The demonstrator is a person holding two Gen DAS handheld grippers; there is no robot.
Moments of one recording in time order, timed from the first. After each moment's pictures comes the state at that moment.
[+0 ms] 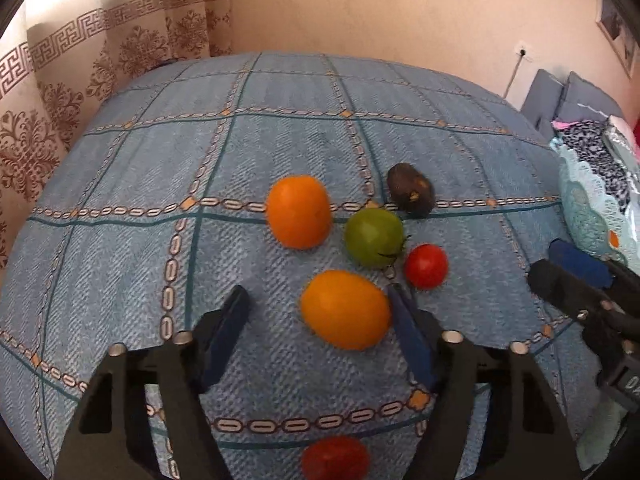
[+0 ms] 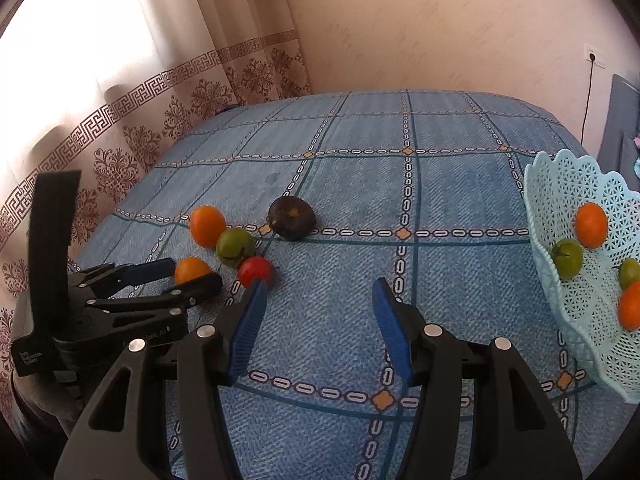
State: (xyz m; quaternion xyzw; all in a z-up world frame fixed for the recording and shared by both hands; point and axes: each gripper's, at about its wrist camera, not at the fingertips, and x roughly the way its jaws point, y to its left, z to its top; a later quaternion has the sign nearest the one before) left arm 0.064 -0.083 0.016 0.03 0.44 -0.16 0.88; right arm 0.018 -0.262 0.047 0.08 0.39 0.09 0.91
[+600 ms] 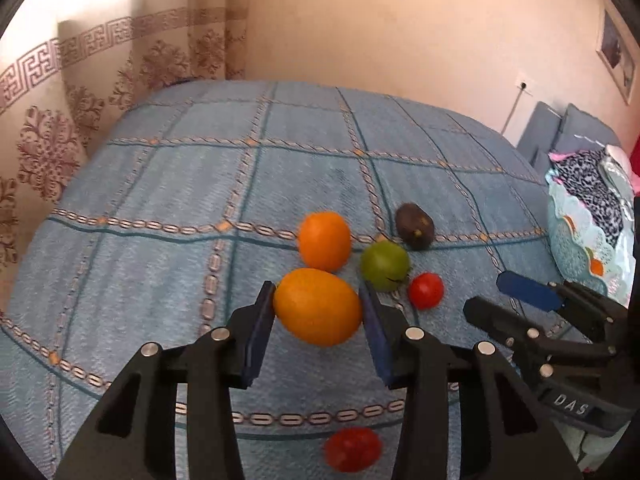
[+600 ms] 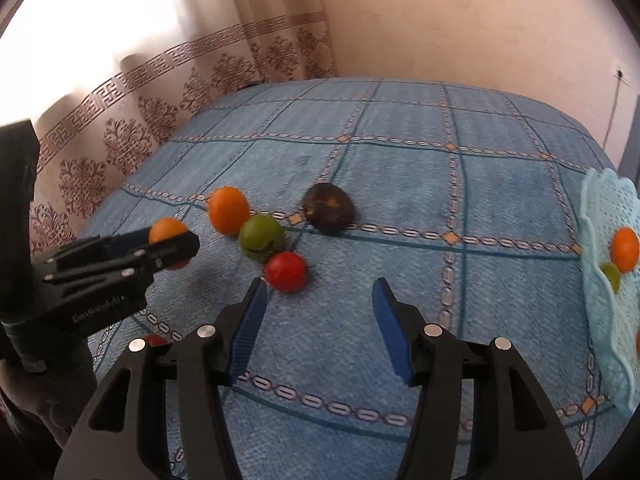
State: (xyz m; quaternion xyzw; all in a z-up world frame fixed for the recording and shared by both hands) left arm 0.053 -0.056 0.039 -0.01 0.40 -0.14 0.90; right arm 0.039 -0.229 0.037 0.04 0.41 0.13 0.90
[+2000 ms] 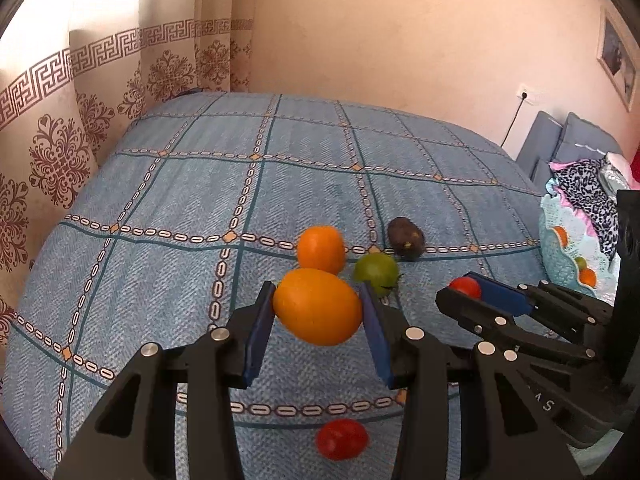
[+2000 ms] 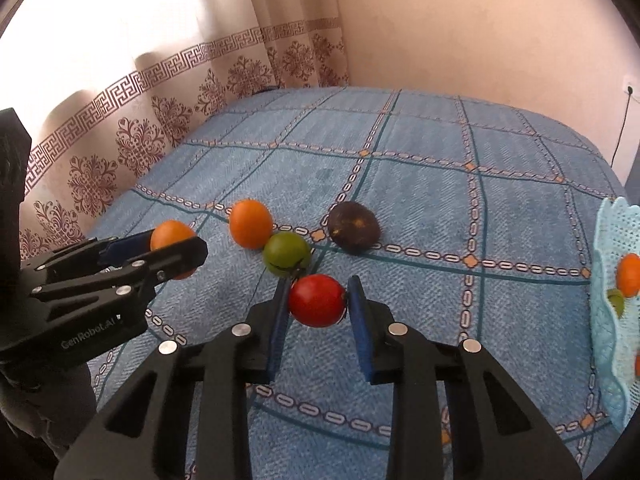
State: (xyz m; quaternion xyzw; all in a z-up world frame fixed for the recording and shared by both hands) left arm 0.042 -0.056 0.056 -0.01 0.39 -0.14 0.91; right arm 0.041 -0.220 0.048 0.04 0.39 0.14 0.91
